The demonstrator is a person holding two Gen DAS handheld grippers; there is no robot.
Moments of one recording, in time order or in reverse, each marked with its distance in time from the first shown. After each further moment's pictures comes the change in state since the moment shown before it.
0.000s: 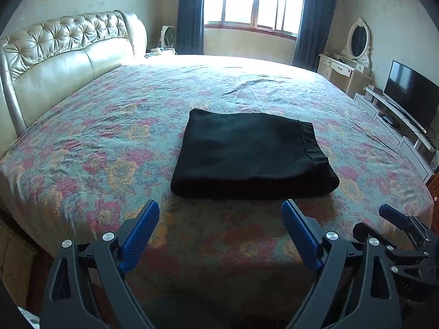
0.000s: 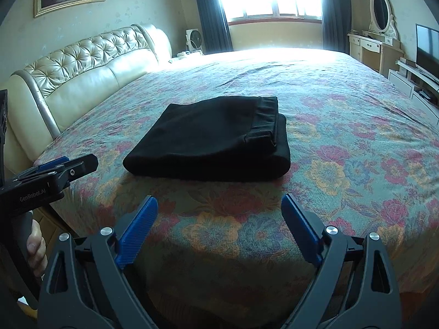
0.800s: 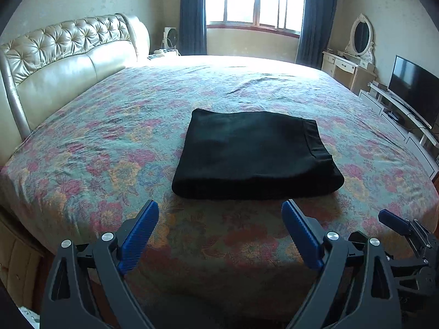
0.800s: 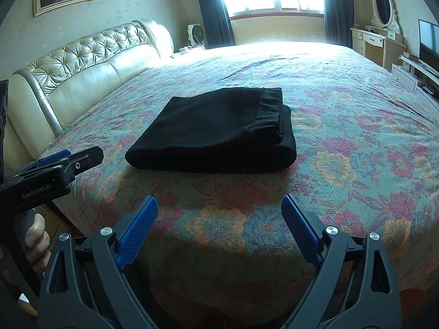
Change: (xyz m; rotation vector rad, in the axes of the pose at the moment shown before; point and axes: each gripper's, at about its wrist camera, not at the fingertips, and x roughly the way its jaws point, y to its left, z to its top) left arm 0.001 -0.012 -0.004 0.027 -0.009 0.032; right arm 0.007 0.001 -0.006 0.009 0.028 0.018
